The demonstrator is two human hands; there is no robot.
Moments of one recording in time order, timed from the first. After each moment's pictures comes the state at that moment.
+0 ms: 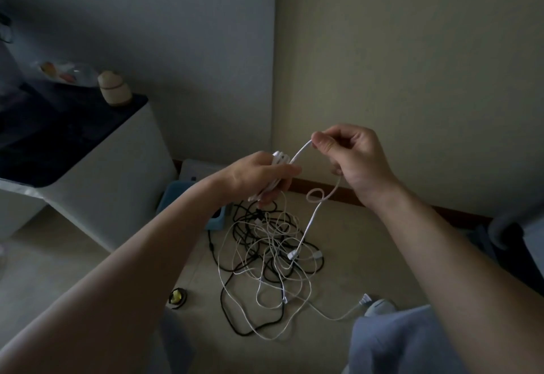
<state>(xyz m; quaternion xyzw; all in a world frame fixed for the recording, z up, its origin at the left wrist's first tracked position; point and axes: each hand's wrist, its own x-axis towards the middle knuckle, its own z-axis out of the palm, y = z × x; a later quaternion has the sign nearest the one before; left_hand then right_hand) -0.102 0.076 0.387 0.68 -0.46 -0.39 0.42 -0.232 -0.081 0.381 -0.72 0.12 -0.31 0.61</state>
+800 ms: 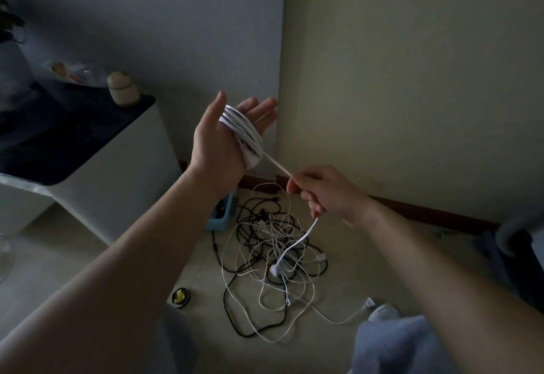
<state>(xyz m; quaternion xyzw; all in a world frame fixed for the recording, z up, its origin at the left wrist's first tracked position) -0.079 0.085 0.401 0.37 -0.20 -0.38 0.82 -0.223 -0.063 0.347 -0.77 0.17 -0.02 0.62</state>
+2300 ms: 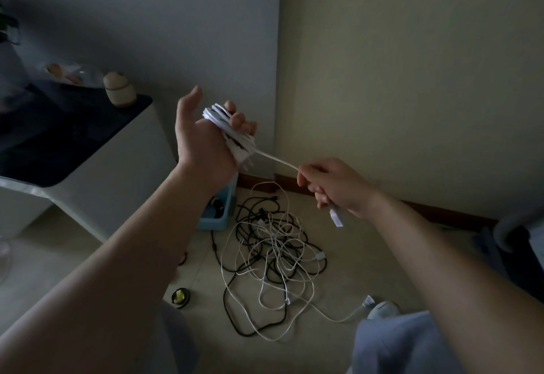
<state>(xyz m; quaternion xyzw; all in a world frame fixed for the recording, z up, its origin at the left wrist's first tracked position) -0.070 0.091 0.403 0.29 -0.15 -0.40 0.85 -0.227 -0.079 0.357 -0.78 0.18 -0.01 0.60</state>
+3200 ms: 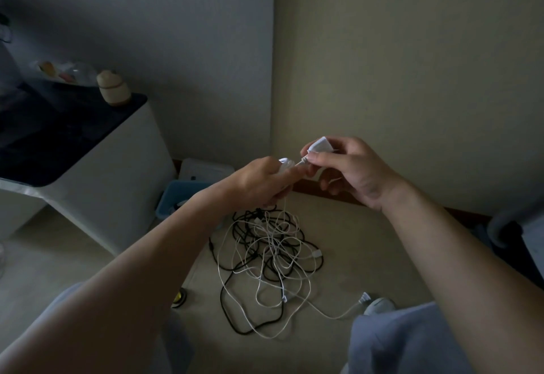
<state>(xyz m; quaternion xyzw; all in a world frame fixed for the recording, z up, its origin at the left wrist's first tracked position) -0.110 0.067 0.367 0.72 -0.47 -0.32 0.39 -0.244 -0.081 0.391 -0.73 0.17 -0.11 0.65</state>
